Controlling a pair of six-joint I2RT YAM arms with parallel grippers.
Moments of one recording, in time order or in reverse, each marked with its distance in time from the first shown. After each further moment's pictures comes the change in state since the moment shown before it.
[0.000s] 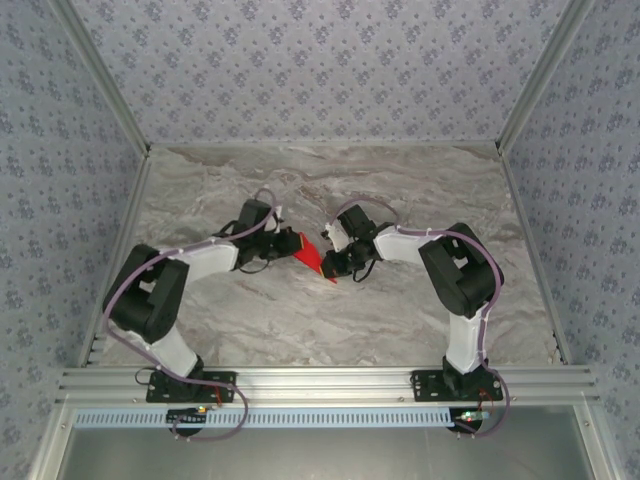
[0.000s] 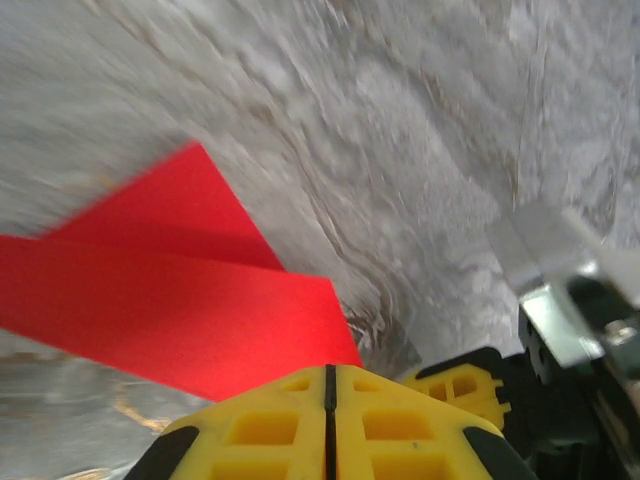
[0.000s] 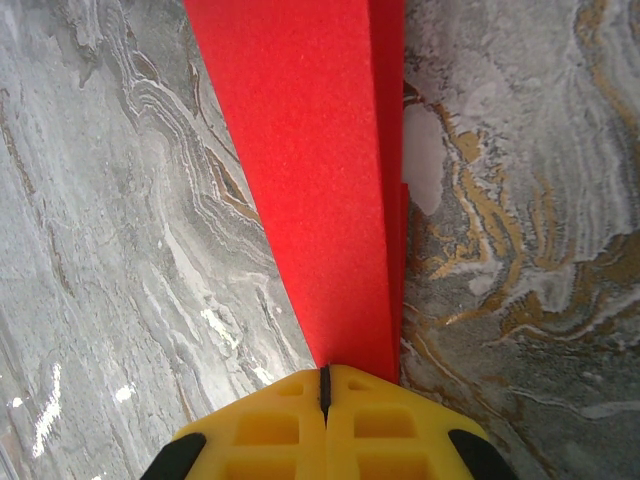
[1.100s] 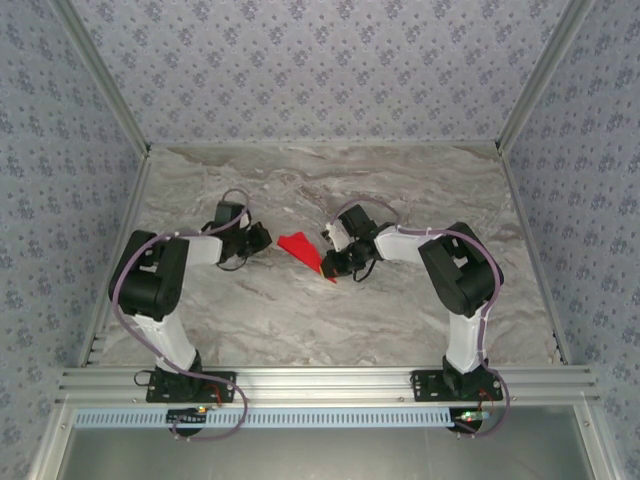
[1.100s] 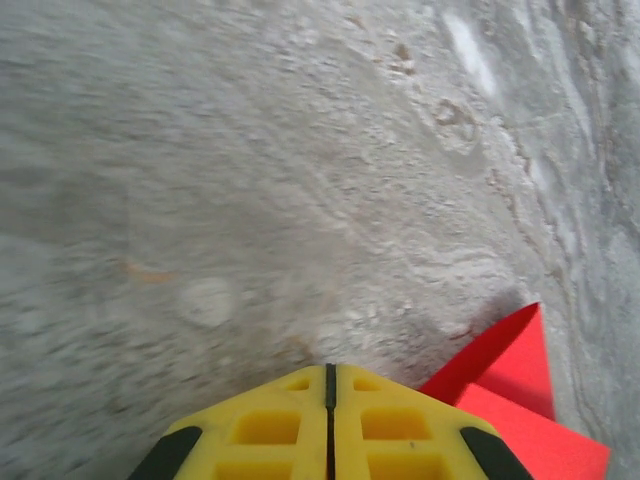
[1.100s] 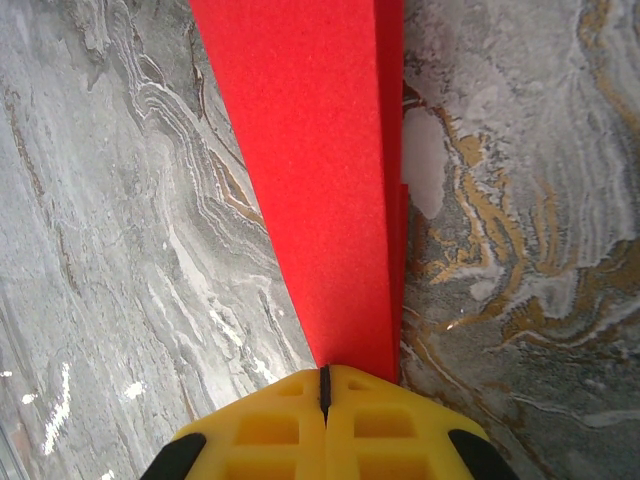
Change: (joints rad) left arm 0.230 0.098 -0.040 0.079 -0.086 -0.007; right arm -0.005 0.006 -0.003 0.012 -0.021 0.000
